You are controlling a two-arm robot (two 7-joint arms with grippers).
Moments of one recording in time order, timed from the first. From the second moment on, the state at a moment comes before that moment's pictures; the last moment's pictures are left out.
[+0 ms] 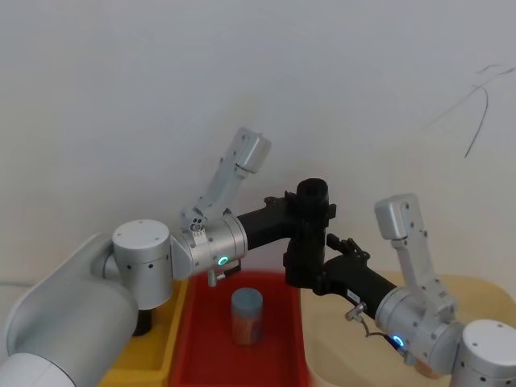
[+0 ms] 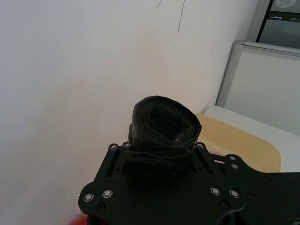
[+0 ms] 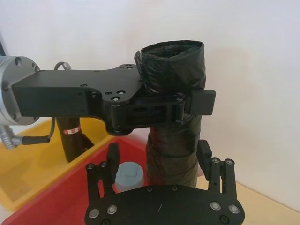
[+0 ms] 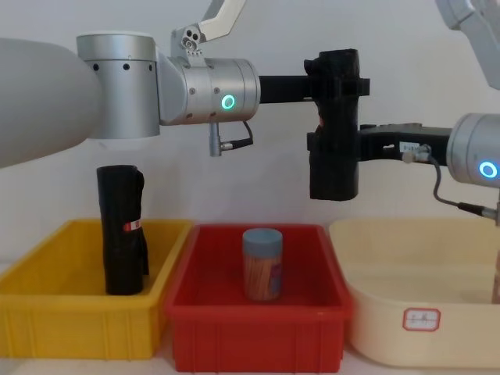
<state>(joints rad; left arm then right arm) -0.99 0.00 0.56 -0.72 -0.48 0.04 -0.67 0.49 0.18 -0.29 -1.32 0.22 0.20 0.41</state>
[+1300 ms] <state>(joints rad) -0.99 0.00 0.56 -0.72 -0.48 0.04 -0.67 0.60 0.14 -0.34 -1.15 0.21 0.20 0.36</state>
